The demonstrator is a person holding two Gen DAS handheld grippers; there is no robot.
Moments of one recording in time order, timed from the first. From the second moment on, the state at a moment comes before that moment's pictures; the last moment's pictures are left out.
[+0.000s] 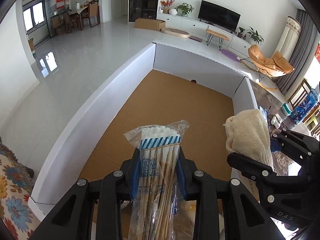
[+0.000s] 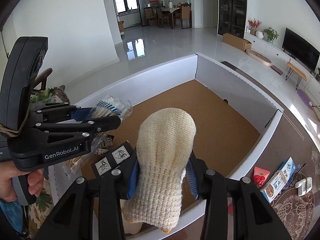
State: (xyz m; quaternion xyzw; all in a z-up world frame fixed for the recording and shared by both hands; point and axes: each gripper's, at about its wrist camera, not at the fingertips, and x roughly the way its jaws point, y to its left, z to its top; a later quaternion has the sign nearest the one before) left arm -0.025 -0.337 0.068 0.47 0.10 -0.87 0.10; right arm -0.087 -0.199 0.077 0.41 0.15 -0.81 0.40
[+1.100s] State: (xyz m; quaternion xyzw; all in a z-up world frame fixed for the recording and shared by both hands) left arm 0.042 -0.181 0.144 0.34 0.06 -0.94 0.06; right arm -0.063 0.153 -0.010 0.41 0.08 -0.90 0.12
